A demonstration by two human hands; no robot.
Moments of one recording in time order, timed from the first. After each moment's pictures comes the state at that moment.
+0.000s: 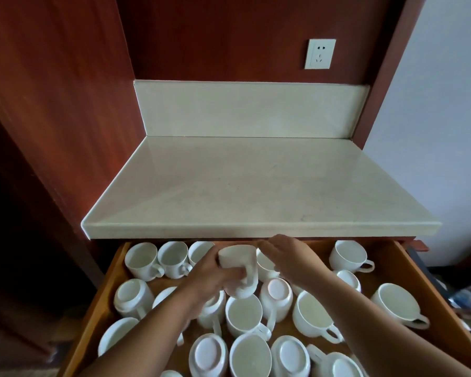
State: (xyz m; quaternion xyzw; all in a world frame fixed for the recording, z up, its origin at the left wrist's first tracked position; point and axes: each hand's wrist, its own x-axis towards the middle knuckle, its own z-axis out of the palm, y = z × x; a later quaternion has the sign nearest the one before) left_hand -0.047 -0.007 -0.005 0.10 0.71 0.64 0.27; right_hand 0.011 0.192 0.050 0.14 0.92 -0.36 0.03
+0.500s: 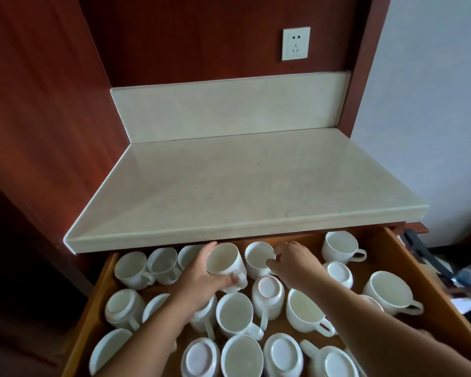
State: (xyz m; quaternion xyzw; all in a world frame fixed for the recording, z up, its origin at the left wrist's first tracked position) left_hand -0.046 0.008 -0.014 0.10 0.84 0.51 0.18; right_hand 0.004 0.244 -0.016 0.18 0.96 -0.23 0.03
